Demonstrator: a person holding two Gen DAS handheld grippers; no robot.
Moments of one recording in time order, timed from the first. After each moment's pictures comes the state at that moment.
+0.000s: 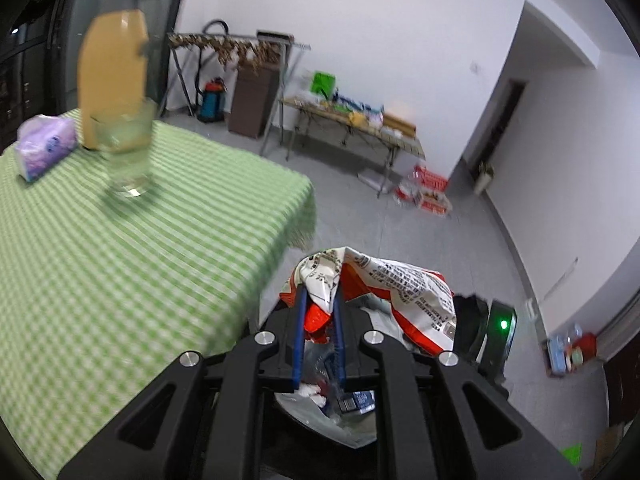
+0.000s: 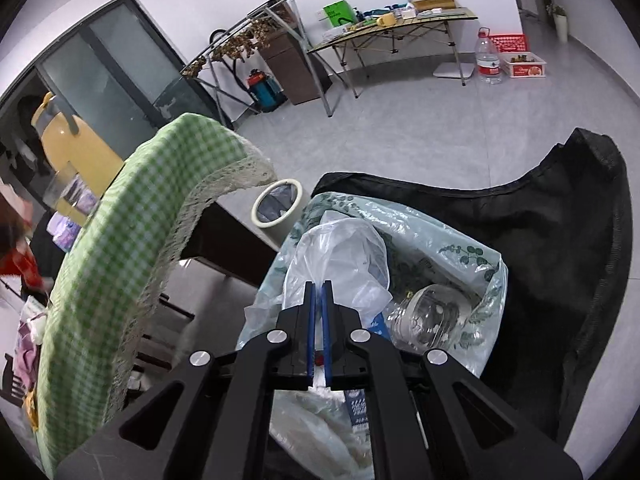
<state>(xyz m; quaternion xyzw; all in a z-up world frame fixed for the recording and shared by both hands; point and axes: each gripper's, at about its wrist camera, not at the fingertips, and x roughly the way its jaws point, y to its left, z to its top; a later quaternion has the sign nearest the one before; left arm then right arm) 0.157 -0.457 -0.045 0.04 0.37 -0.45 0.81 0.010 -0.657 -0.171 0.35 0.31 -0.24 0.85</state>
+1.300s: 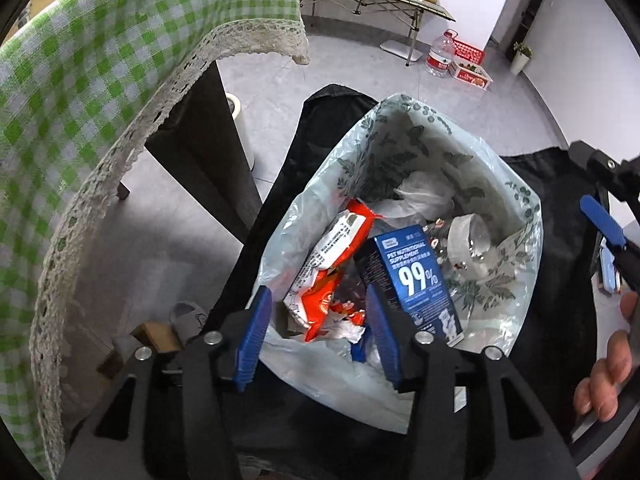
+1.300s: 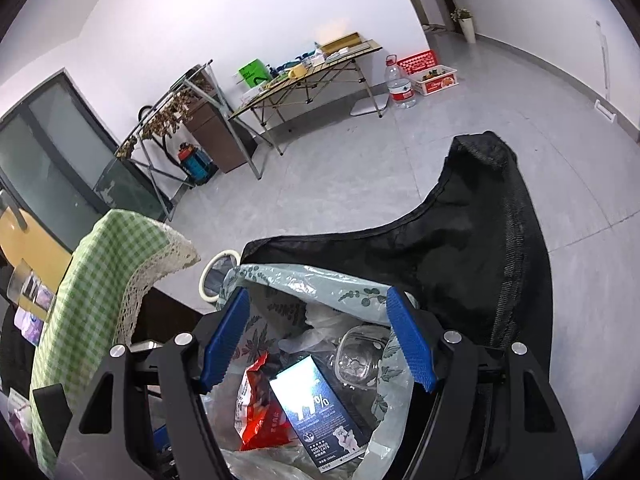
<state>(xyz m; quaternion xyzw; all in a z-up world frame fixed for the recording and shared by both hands) 0.146 -0.563 -0.242 0.22 0.50 -0.39 0.75 -0.042 -0.681 -0.168 0.39 0.22 -0.39 0.81</state>
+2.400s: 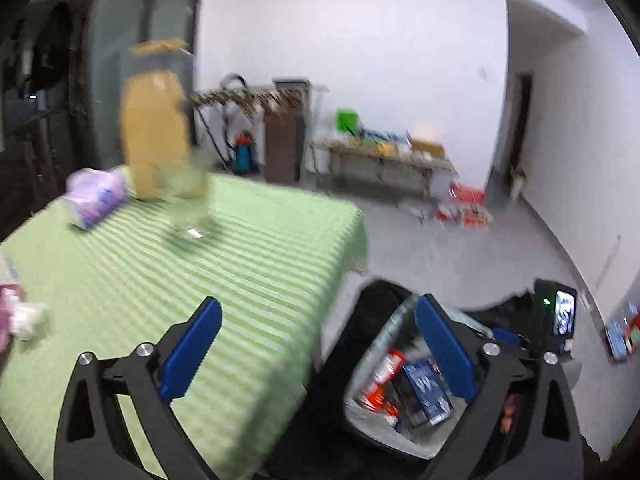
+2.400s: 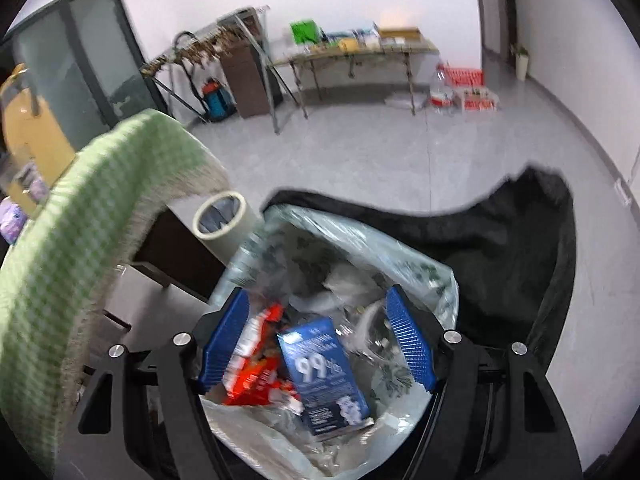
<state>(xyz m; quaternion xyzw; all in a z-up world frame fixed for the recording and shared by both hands) 0.151 -0.402 -0.032 0.08 0.25 -0.39 0.88 0.013 -0.630 -0.147 0.27 0.32 -0.35 0.84</state>
